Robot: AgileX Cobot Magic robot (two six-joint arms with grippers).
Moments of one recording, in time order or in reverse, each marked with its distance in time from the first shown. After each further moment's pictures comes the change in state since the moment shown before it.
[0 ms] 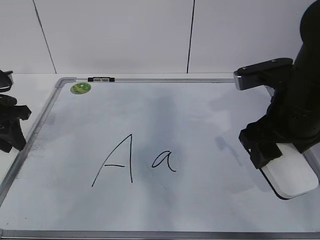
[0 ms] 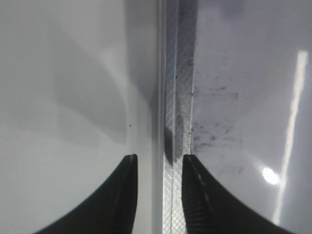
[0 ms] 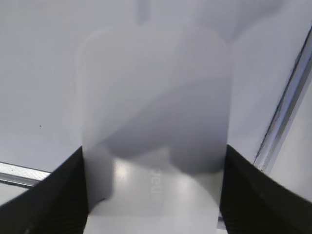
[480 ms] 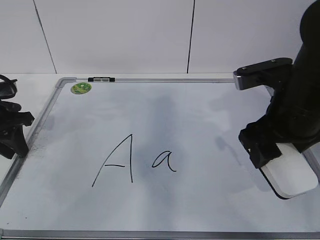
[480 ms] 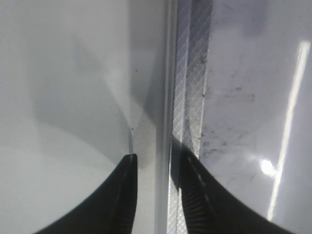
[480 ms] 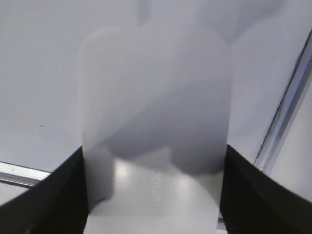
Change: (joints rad) left arm 0.000 0.052 -0.008 0.000 0.005 0.000; right arm 0.000 0.000 0.000 0.001 -0.002 -0.005
